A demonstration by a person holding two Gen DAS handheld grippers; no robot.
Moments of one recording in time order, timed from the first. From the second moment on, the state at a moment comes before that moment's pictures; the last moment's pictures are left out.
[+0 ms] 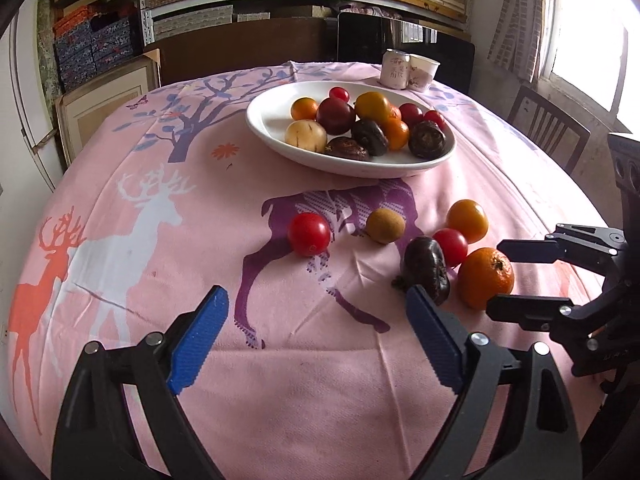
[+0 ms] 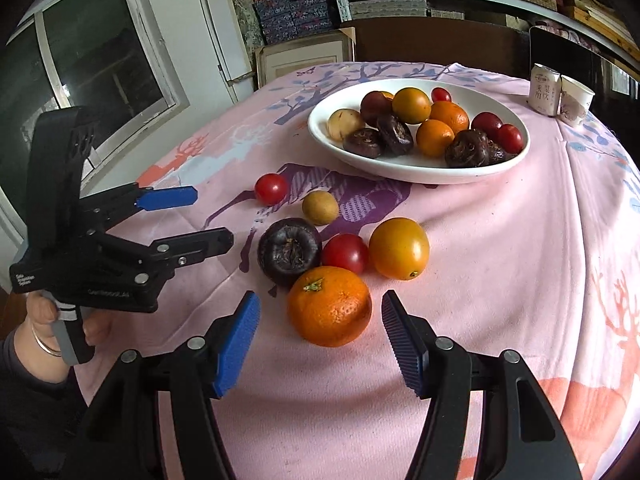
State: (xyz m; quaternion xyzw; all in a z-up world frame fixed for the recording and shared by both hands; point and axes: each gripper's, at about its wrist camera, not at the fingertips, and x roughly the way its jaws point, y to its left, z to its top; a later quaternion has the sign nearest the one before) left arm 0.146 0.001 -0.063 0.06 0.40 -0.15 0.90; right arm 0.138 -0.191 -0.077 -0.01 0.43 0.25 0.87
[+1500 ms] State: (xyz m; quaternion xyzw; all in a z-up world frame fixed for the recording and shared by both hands) left arm 0.211 -0.029 0.002 0.01 0.38 -0.20 0.90; right arm 0.203 -0.285 -0.009 0.15 0.36 0.23 0.89
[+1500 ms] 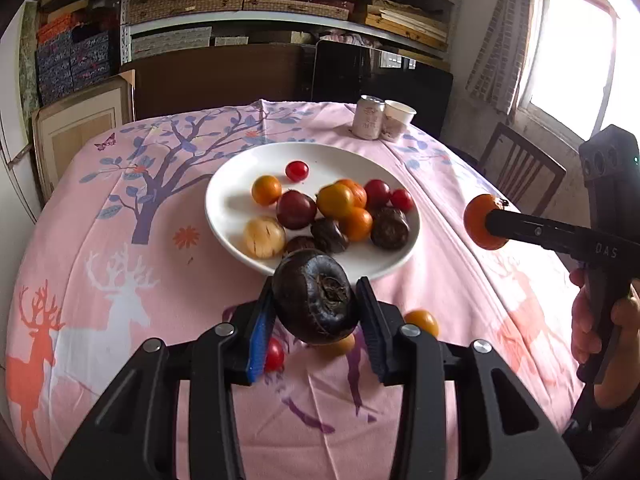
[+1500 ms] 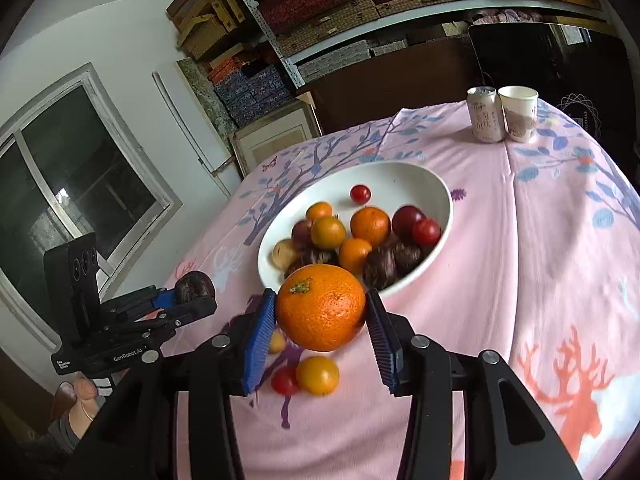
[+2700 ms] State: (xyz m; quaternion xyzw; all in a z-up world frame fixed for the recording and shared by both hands) left arm 0.188 -0.024 -0.068 0.13 0.40 -0.15 0.90; right arm 0.193 -0.284 -0.074 0.18 0.37 0.21 0.89
